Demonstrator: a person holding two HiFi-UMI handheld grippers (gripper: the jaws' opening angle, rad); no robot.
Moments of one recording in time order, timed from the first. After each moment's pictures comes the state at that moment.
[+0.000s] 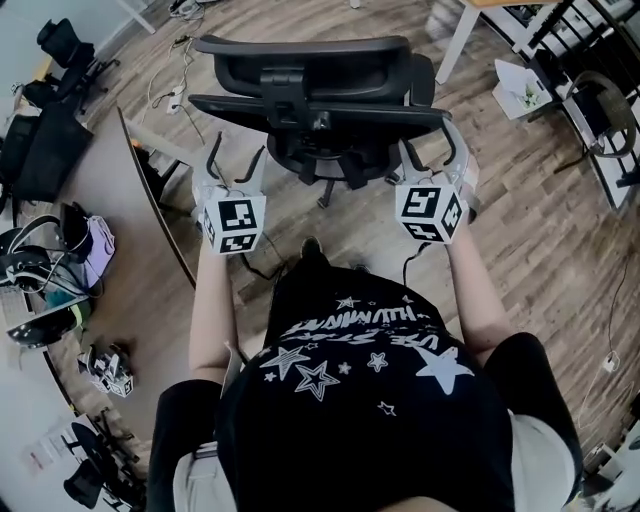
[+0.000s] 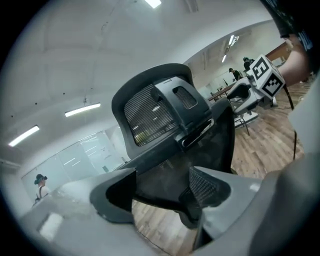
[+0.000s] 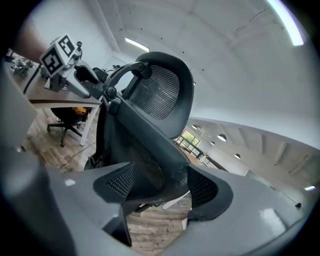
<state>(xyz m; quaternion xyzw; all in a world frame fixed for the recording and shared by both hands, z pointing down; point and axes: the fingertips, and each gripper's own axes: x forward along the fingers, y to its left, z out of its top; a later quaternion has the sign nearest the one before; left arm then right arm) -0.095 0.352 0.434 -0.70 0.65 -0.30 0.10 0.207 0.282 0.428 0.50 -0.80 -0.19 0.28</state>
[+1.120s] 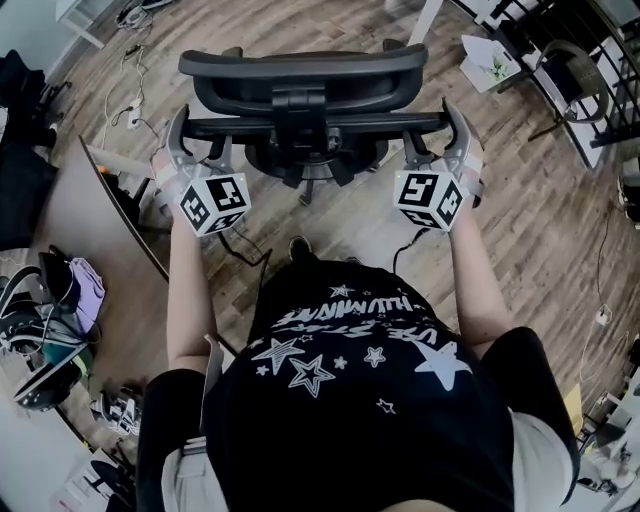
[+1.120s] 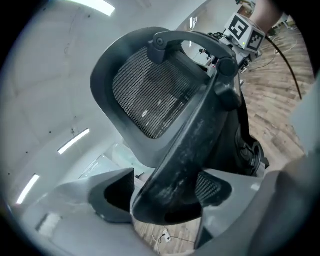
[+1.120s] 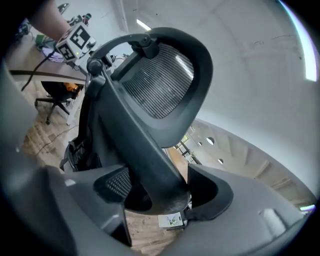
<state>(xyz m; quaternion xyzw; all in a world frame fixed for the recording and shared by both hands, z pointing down) -0.154 0.259 0.416 -0.65 0.59 -0.41 0.26 0.194 0.242 0.413 0.54 -0.72 -0.25 0.35</state>
